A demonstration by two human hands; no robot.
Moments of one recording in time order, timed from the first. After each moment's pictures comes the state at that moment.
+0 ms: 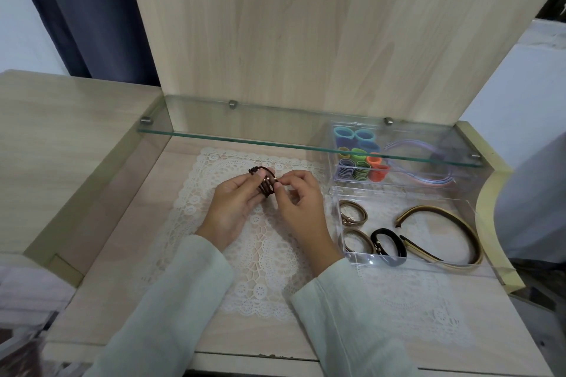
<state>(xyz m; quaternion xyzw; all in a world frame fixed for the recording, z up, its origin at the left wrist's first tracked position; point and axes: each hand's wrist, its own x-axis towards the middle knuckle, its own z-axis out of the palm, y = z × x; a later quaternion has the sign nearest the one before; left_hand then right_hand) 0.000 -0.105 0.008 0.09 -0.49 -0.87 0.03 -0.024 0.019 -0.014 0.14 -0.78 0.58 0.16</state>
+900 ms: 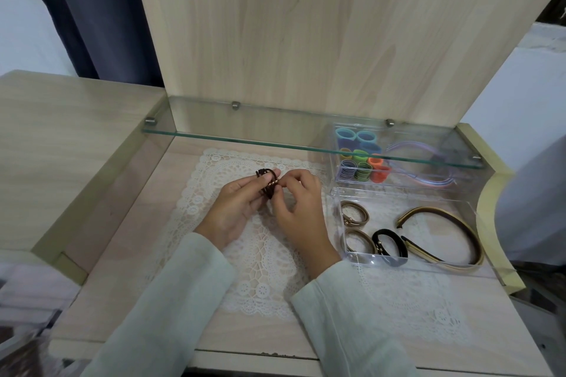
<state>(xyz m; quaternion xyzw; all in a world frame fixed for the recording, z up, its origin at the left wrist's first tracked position) 0.005 -0.109 0.013 0.05 -0.50 -0.86 -0.03 -0.015 0.017 -0.009 0.19 -0.83 0.46 0.25</state>
